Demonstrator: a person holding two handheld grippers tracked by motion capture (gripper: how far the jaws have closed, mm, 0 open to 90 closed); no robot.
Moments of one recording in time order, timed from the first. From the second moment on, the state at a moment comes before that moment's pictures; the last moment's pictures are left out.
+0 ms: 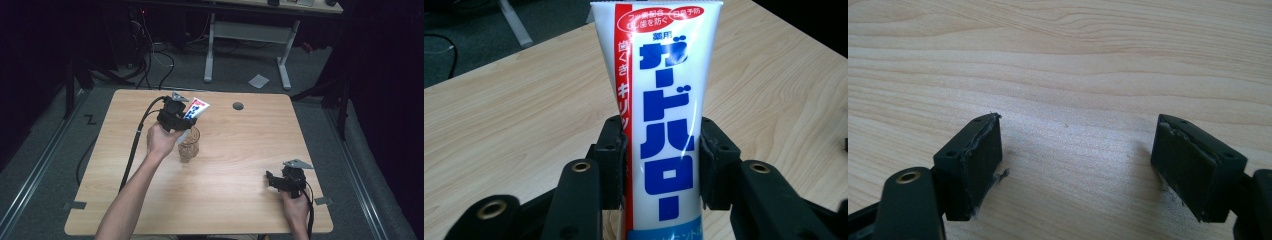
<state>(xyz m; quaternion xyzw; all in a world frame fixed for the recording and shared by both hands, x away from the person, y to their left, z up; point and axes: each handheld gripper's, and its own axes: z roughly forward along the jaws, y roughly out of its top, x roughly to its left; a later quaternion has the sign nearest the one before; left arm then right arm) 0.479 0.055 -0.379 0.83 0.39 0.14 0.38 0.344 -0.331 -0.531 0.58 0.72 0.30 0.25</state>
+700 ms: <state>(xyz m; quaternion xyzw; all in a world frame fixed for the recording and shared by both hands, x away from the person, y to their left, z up) 0.491 0.032 -0.391 0.82 0.39 0.15 0.39 0.344 -0.330 -0.531 0.58 0.72 0.30 0.25</state>
